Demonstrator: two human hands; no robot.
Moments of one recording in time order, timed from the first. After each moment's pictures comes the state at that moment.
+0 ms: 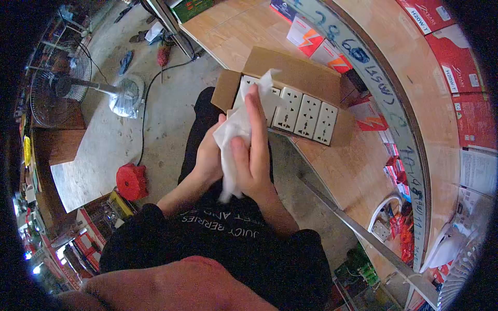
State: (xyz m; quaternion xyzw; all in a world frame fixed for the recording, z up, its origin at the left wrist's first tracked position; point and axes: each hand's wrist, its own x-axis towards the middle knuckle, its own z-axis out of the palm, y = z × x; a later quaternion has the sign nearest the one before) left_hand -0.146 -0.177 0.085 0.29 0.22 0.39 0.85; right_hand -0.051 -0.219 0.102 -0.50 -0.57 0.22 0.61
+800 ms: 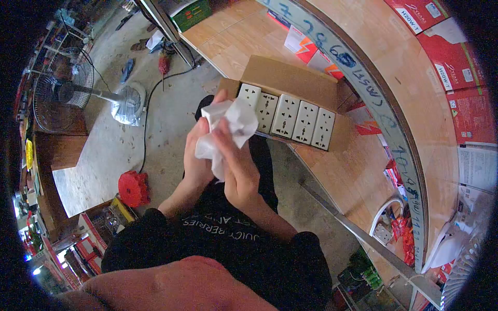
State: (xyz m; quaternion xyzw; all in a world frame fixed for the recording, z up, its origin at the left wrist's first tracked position) left_hand -0.152 -0.168 0.107 0.33 0.20 0.46 0.80; right_hand -0.070 -0.235 0.093 -0.49 -0.61 0.19 0.60
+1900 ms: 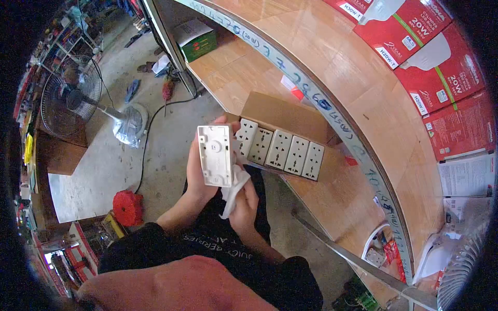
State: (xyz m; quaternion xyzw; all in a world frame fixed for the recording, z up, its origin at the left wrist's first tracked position) left_hand -0.139 -0.155 0.123 0.28 0.19 0.49 0.80; right_hand -0.087 -0.253 0.051 -0.37 -0.21 0.50 0.75
